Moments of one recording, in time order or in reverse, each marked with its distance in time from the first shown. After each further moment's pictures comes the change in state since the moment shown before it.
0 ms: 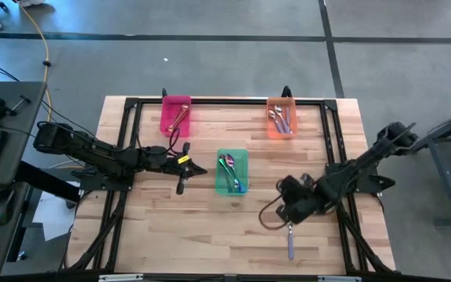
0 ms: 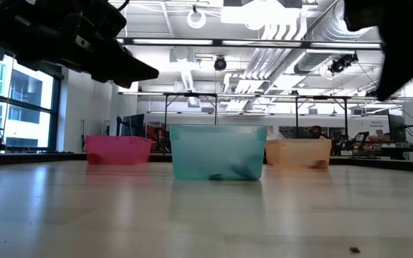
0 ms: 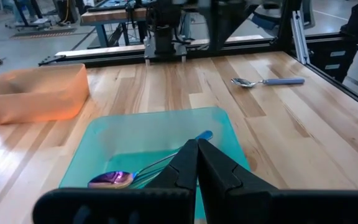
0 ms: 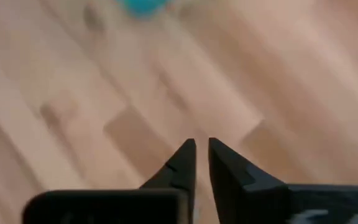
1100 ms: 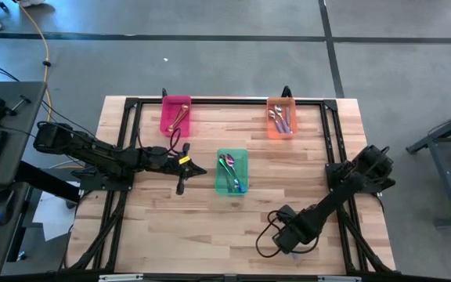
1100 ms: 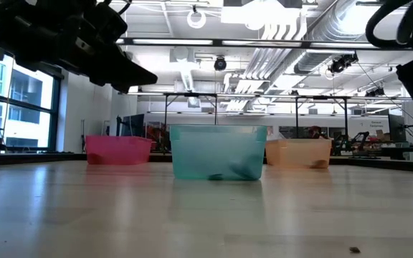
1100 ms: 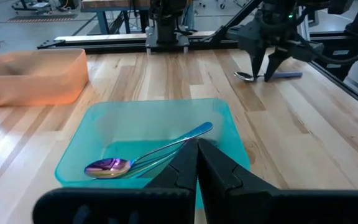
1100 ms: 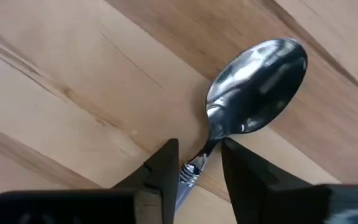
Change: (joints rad) left arm -0.001 0.000 0.000 -0.033 -0.006 -0.049; right arm 0.142 0.432 0.102 0.107 -0.424 0.414
